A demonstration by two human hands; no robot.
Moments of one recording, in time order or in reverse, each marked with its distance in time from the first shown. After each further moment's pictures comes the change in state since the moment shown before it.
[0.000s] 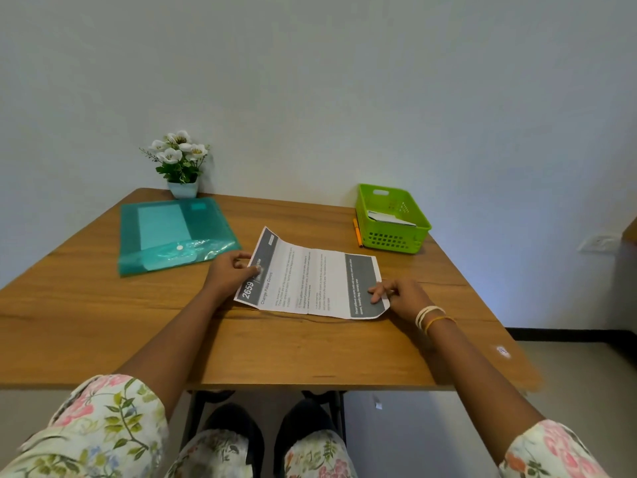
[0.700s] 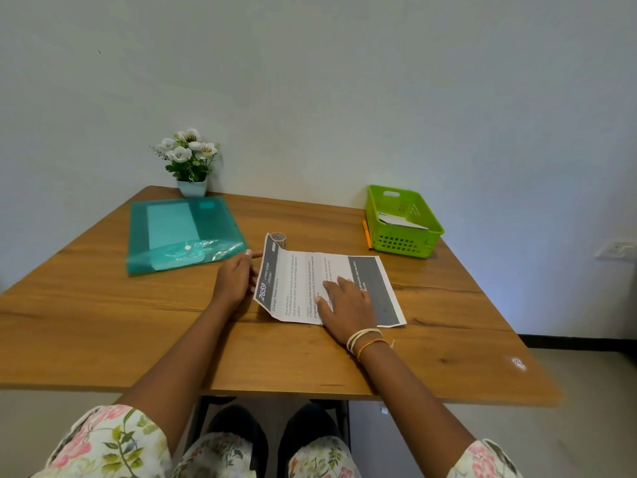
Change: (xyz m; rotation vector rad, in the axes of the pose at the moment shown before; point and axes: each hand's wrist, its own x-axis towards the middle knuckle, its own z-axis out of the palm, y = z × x) left_hand -0.013 0.001 0.011 -0.179 0.149 0.071; right_hand 0.010 -0.058 0.113 -0.452 0.153 -0.122
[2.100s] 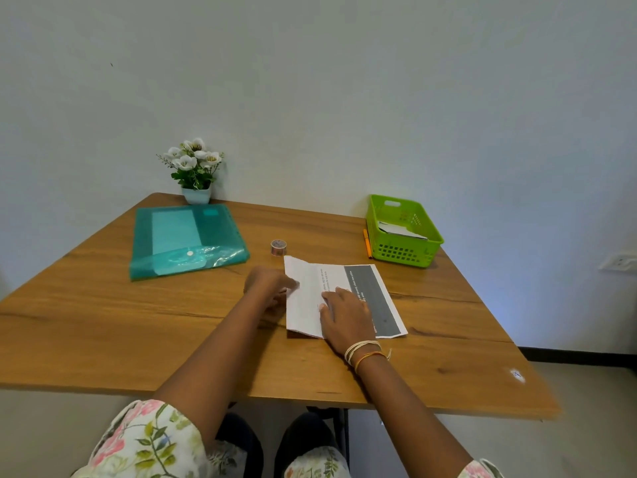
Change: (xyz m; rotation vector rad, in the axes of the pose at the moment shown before) left_hand -0.006 0.064 0.053 0.351 -0.060 -0.640; right_hand -0.012 -0.006 -0.012 0.048 0.074 -0.035
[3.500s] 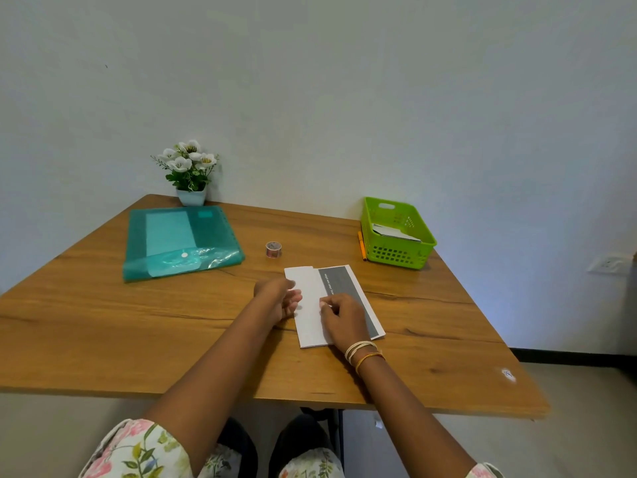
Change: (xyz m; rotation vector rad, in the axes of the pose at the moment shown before) left_hand -0.017 -0.007 0.022 -0.574 -0.090 -0.156; right_hand 0.001 -0.004 -0.003 0.449 0.109 0.180
